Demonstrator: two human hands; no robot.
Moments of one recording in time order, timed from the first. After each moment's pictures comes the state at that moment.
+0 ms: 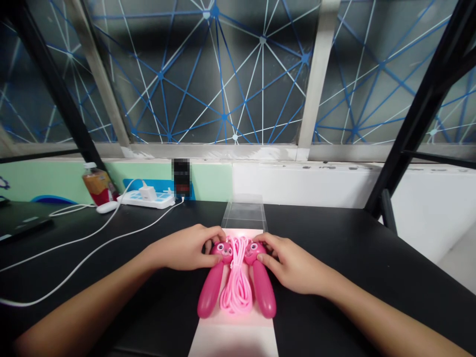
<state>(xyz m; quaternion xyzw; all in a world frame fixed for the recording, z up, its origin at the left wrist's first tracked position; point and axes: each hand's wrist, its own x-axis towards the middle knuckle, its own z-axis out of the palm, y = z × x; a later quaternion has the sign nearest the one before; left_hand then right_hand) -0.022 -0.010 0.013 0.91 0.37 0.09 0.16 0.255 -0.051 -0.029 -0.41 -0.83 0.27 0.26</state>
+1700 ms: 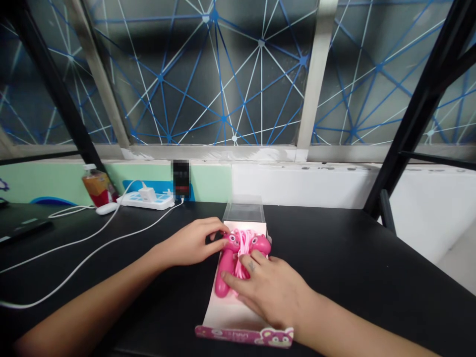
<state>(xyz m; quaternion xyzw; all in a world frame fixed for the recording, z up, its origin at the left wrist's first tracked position) -0.012 -0.006 0.000 0.91 0.35 0.19 0.07 0.218 -0.080 -0.044 -0.30 -0.92 -0.22 0.14</state>
